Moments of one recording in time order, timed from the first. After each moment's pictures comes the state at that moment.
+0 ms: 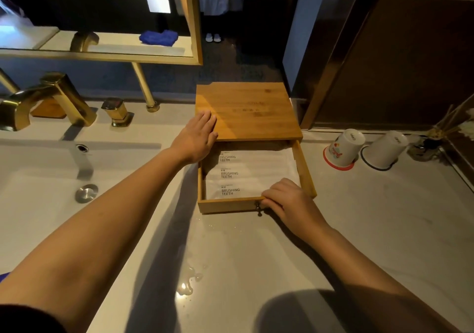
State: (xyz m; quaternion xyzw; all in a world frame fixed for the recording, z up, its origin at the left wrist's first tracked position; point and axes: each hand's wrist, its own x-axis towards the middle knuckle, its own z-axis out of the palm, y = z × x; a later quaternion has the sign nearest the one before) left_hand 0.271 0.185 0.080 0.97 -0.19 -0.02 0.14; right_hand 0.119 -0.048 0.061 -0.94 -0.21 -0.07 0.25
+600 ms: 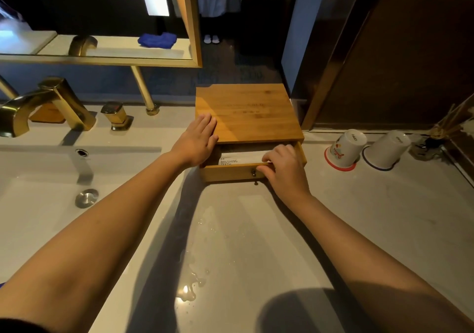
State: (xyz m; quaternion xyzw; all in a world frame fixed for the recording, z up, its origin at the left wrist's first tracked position) left_hand 0.273 0.184 0.079 0.97 -0.18 -0.04 0.16; right_hand 0.183 -0.029 0.063 -0.95 -0.08 -0.18 0.23
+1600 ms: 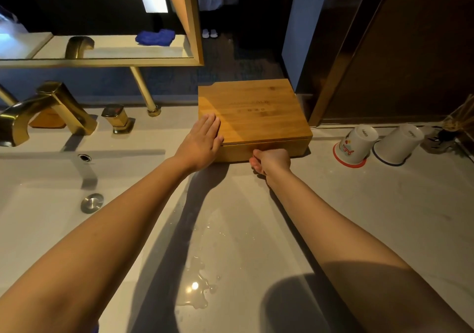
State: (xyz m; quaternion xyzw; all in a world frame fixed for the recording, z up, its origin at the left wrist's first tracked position) left_hand 0.277 0.188 0.074 0.97 -0.19 -0.03 0.15; right_hand 0.240 0.020 0.061 -0.69 0.39 0.06 0.61
